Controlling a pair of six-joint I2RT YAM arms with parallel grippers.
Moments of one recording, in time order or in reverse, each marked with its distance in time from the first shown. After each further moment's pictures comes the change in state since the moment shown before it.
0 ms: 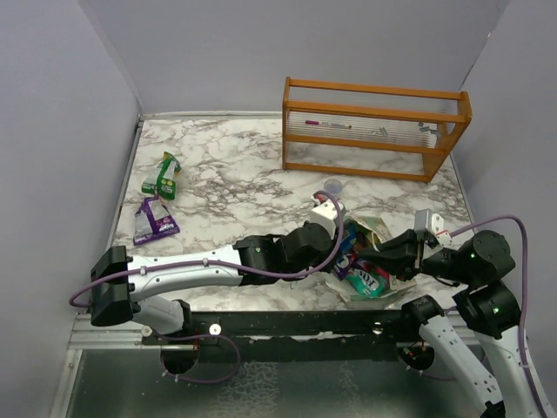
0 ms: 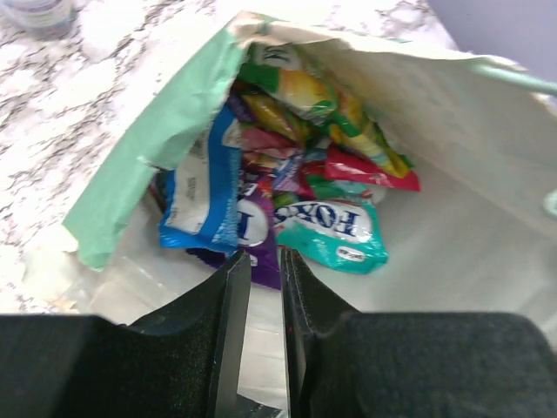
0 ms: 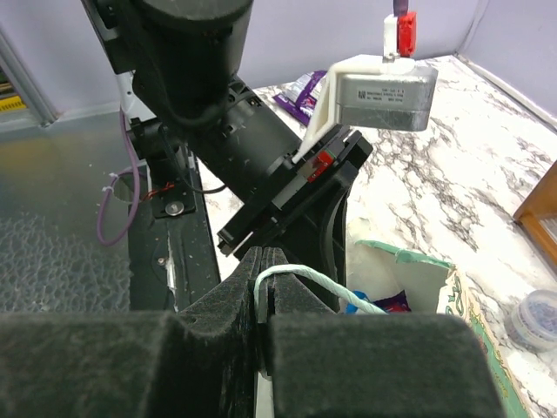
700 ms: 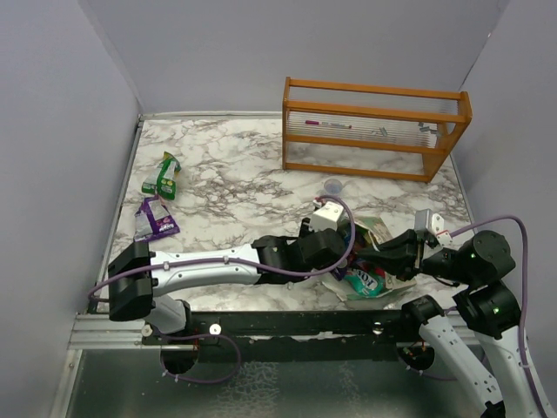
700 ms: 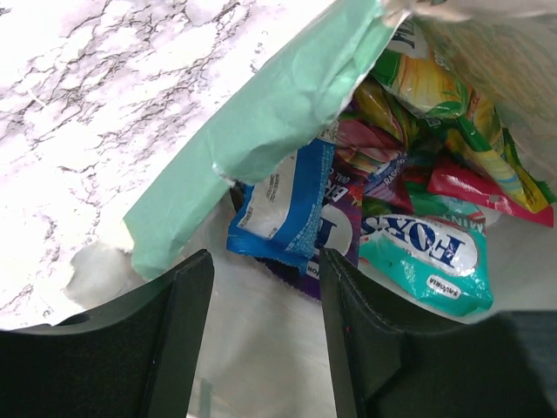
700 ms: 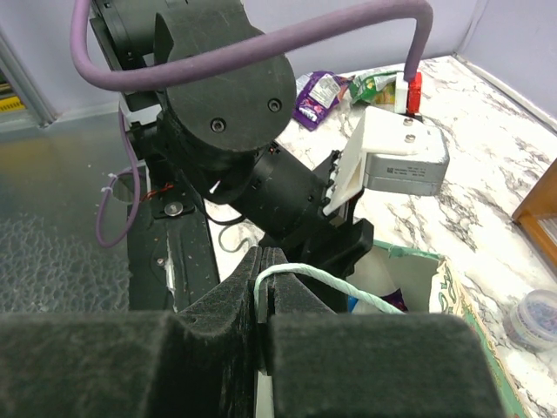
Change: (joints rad) left arm 0.000 0.096 0.014 -0.129 -0.194 -0.063; right arm 0.000 -0.003 0.000 0.000 0.003 -0.001
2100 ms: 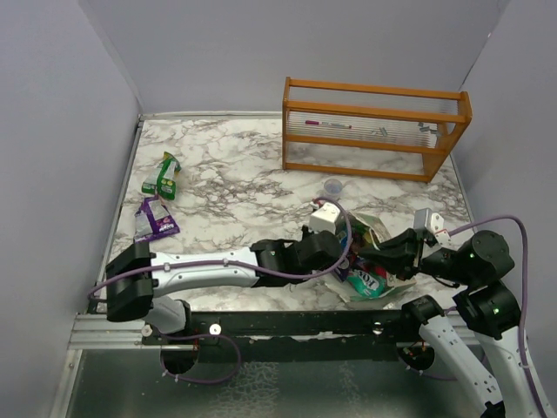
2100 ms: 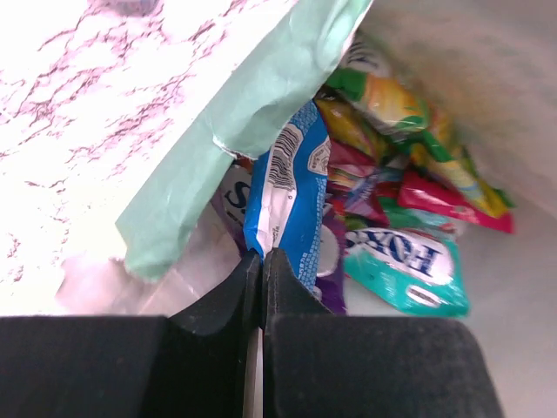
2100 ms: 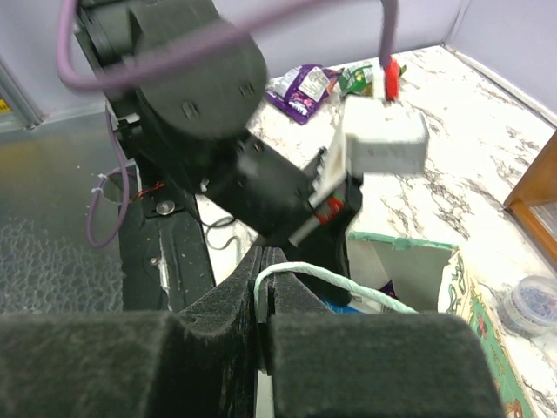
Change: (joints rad) left arm -0.001 0.039 -0.041 0.119 -0.014 -0.013; right arm 0.000 -0.003 -0.002 -0.020 0.031 -0.005
